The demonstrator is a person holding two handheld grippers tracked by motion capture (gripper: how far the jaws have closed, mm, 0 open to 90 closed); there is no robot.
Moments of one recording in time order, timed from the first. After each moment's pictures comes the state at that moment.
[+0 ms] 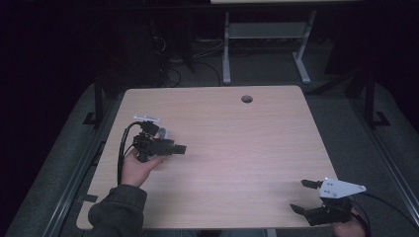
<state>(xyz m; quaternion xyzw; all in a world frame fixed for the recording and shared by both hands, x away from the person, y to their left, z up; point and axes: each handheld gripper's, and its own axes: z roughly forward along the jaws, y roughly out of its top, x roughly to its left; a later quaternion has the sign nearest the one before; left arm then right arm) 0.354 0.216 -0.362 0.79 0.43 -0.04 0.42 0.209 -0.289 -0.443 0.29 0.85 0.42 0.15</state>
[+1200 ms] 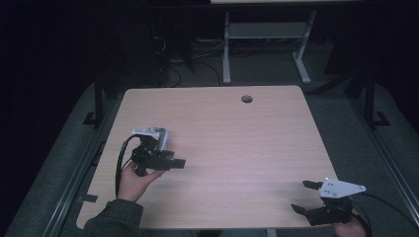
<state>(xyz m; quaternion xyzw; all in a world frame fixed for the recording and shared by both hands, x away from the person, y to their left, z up) 0.324 0.220 -0.381 0.80 0.41 -0.05 0.43 0.209 -0.293 -0.447 0.30 0.85 0.41 0.15</state>
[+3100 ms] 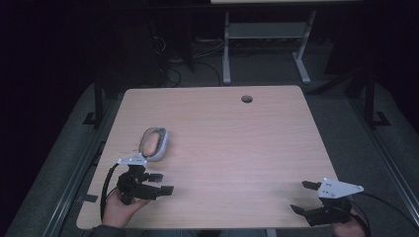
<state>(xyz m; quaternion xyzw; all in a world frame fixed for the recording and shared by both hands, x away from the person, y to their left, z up) 0.264 0.252 -0.410 0.82 0.39 -0.04 0.42 0.209 -0.291 -0.450 0.30 0.85 0.41 0.15</state>
